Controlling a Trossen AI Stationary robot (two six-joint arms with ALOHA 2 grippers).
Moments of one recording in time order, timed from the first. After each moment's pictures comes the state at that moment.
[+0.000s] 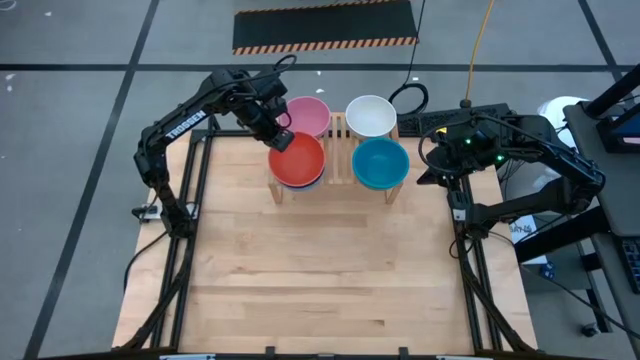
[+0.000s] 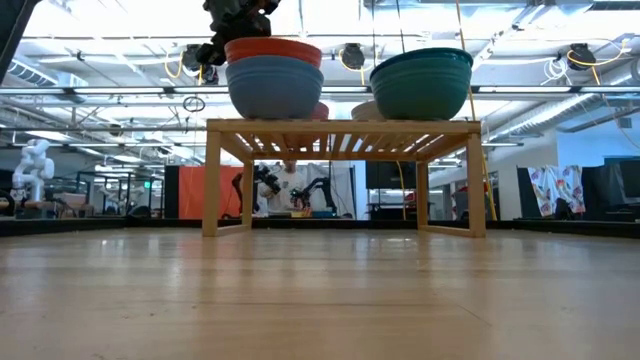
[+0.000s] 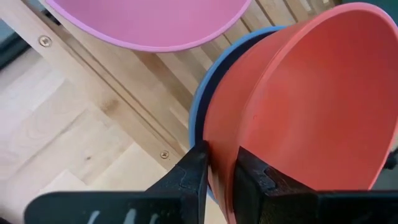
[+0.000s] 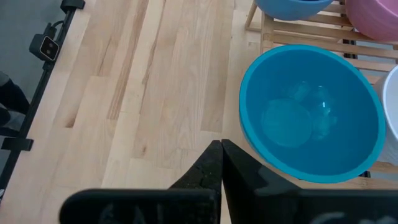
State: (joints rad) left arm 0.56 1.75 2.04 -1.51 0.23 -0.34; right arm -0.21 1.13 1.65 -1.45 -0.19 -0.29
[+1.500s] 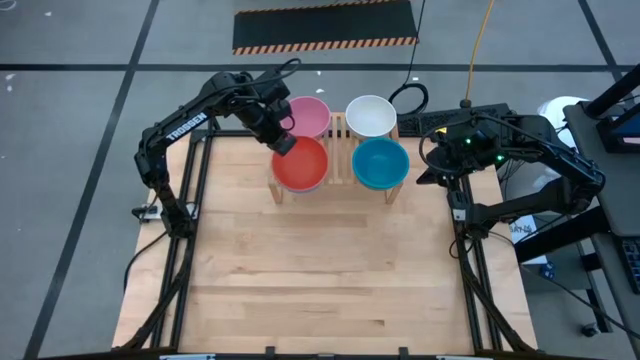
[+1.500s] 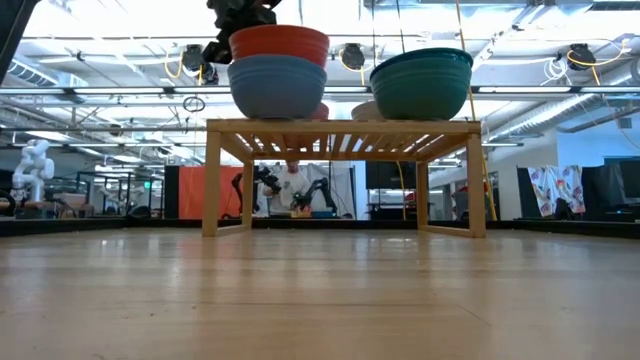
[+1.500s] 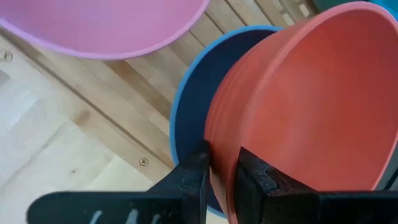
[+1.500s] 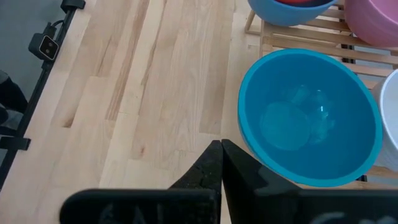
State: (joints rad) left arm 0.54 1.75 2.04 -1.48 0.27 -0.31; right arm -0.21 1.13 1.65 -1.44 -0.19 -0.30
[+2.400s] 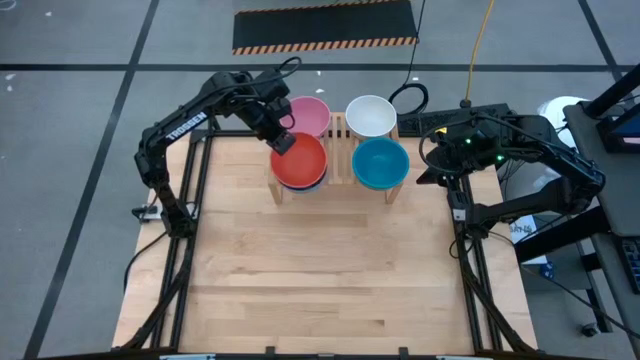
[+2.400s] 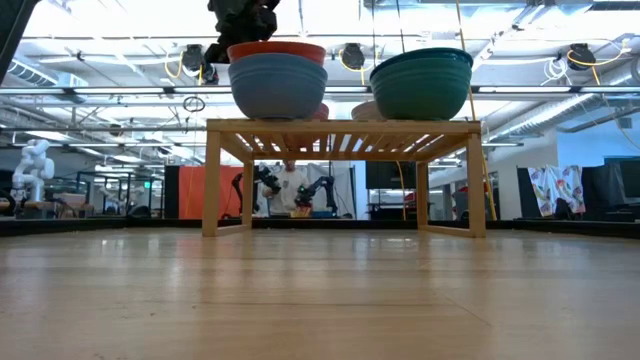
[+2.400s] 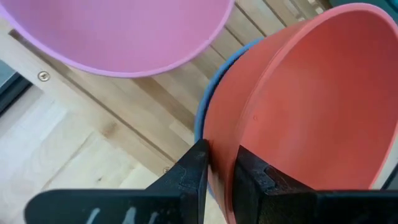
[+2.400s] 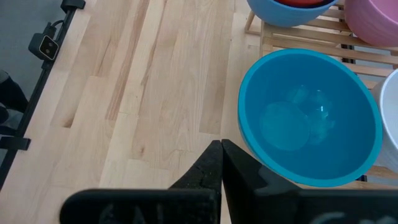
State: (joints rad) left arm 0.54 1.75 2.04 -1.46 0.20 -0.23; right arm -0.21 1.13 1.65 -1.44 -0.19 -0.30
